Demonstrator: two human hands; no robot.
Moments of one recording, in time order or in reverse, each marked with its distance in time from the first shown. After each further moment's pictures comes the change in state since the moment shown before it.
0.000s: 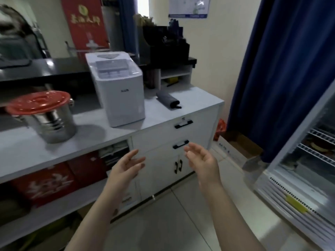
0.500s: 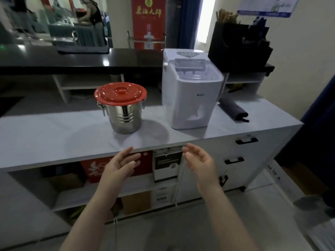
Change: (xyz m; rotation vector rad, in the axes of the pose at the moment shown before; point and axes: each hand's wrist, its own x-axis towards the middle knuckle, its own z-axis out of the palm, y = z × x) left_hand 0.020 -0.013 -0.216 -0.098 0.331 -0.007; right_hand 0.032 0.056 0.228 -0.013 -0.304 0.123
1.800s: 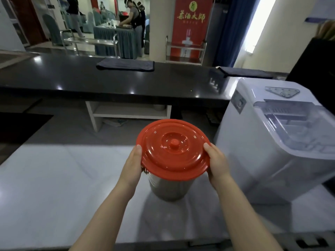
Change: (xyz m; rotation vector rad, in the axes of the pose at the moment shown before) left_hand 0.312 0.040 -0.121 -0.067 0.238 0.010; right_hand 0.314 0.007 0.228 -0.077 -0.104 0.072
